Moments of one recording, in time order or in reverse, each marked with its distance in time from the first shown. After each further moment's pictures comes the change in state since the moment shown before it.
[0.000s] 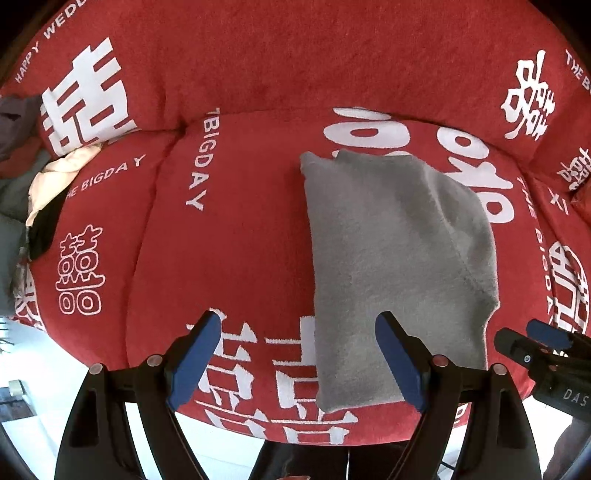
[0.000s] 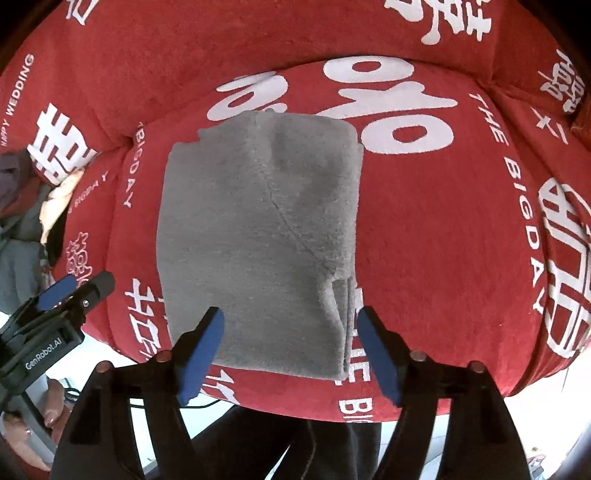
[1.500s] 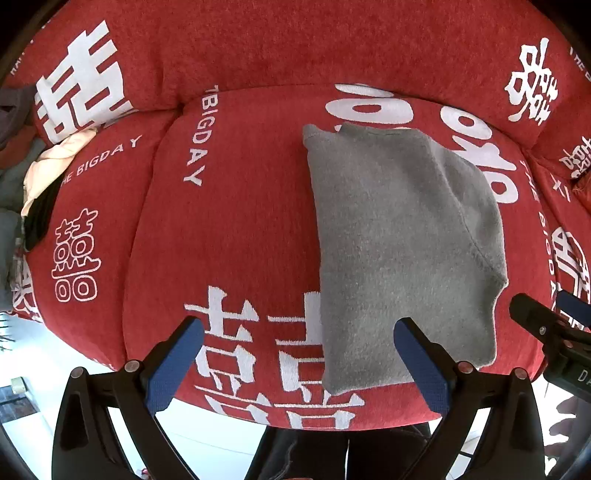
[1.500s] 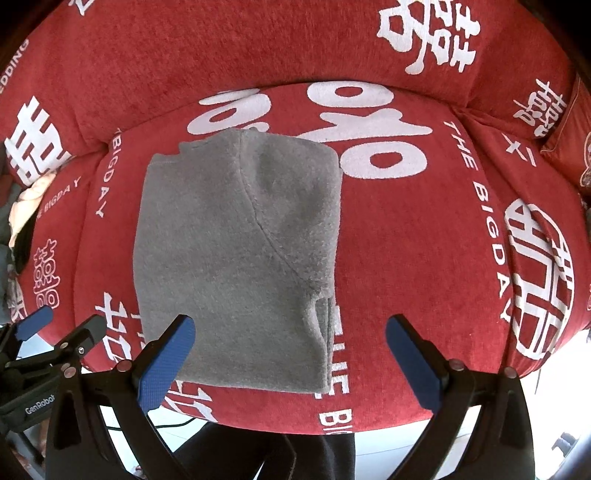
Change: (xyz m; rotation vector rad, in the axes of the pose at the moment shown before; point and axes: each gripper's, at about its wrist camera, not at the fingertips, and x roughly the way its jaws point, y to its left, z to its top) left arm 0.011 0.005 -0.013 0.005 0.060 -0.010; right arm -0.009 0.016 0.007 -0.013 -0.073 -0.163
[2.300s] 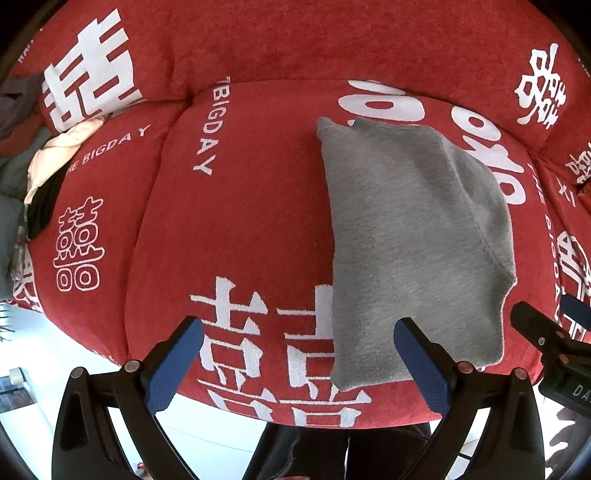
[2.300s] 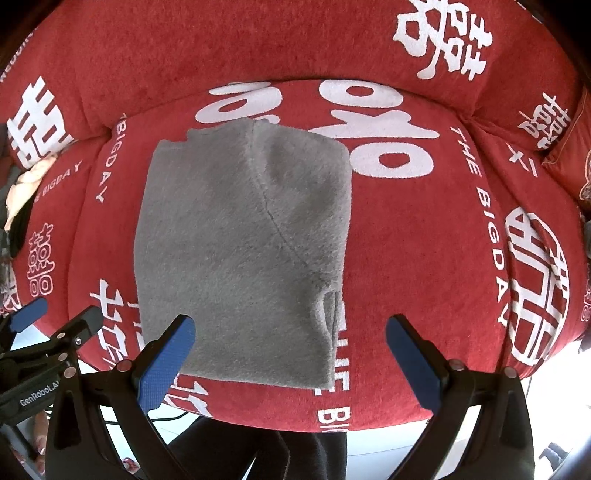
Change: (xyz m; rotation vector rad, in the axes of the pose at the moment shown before) left arm 0.005 0.011 -0.006 -0.030 0.008 0.012; right arm 0.002 0.011 -0.006 -0.042 0.005 -0.029
